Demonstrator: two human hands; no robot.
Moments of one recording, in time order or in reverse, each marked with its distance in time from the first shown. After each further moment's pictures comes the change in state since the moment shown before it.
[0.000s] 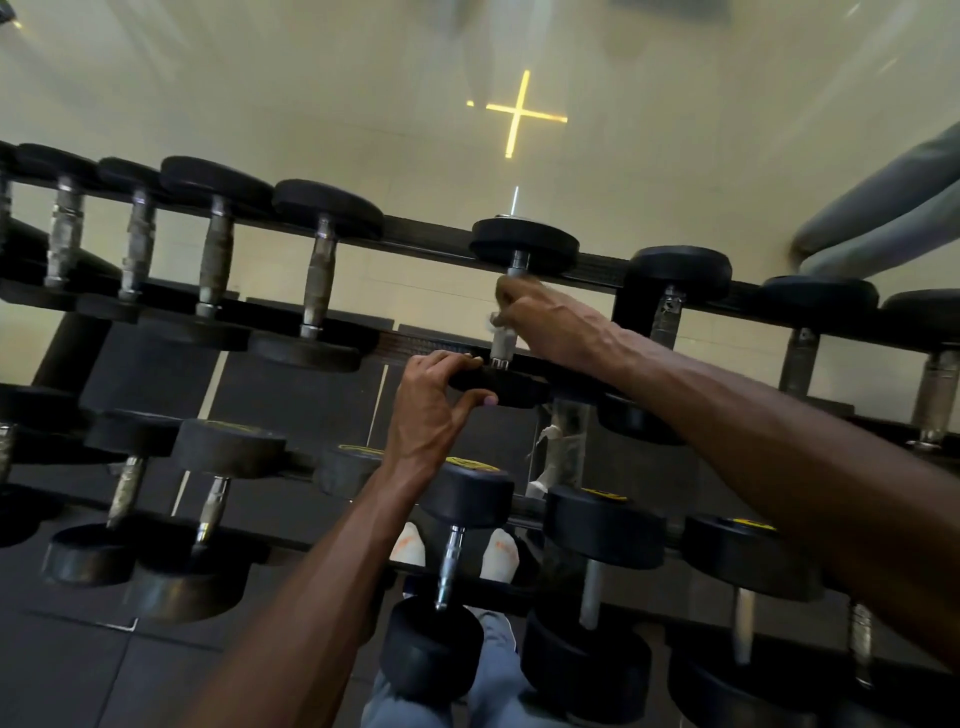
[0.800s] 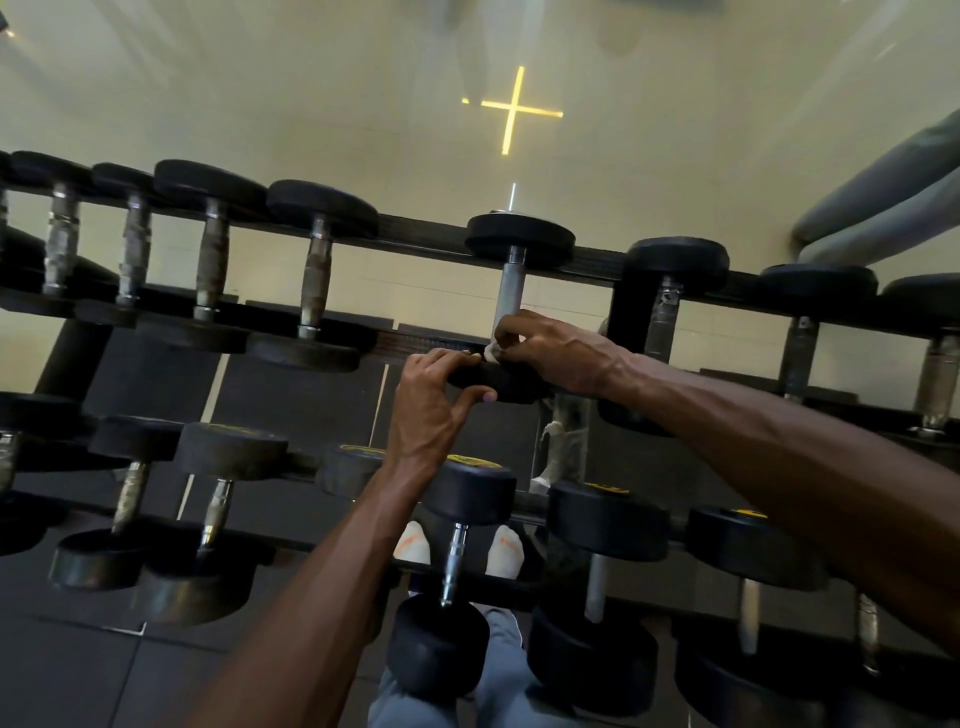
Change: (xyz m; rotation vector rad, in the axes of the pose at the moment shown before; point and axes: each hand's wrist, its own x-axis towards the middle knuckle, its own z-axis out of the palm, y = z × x) left_hand -0.001 -0.001 0.002 0.008 0.014 0.006; right_hand -0.031 -0.007 0.015 0.023 -0.059 -0.139
